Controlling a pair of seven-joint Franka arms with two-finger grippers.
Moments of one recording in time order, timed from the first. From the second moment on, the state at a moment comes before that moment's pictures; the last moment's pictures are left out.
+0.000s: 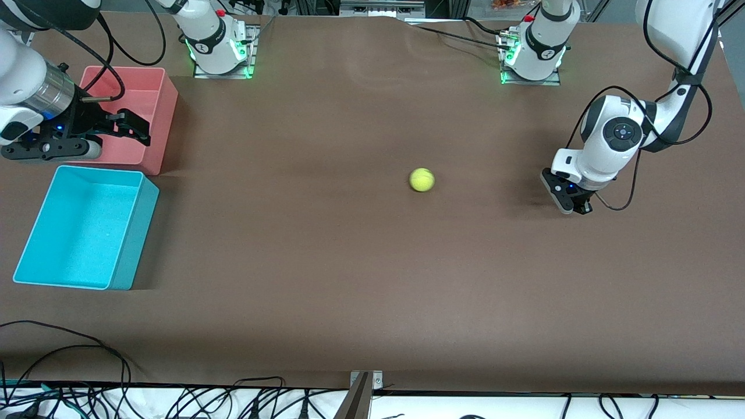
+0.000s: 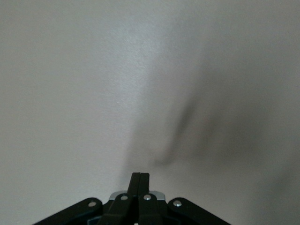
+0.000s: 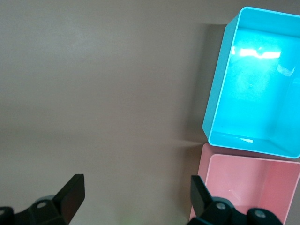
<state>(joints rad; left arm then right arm) 0.15 0.26 -0.12 -2.38 0.39 2.69 0.87 0.00 -0.02 0.10 -1.74 0.00 1.64 0.02</state>
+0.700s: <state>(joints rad) 0.08 -0.01 -0.12 -2.37 0.30 2.58 0.86 0.00 -0.02 0.10 -1.74 0.00 1.64 0.02</state>
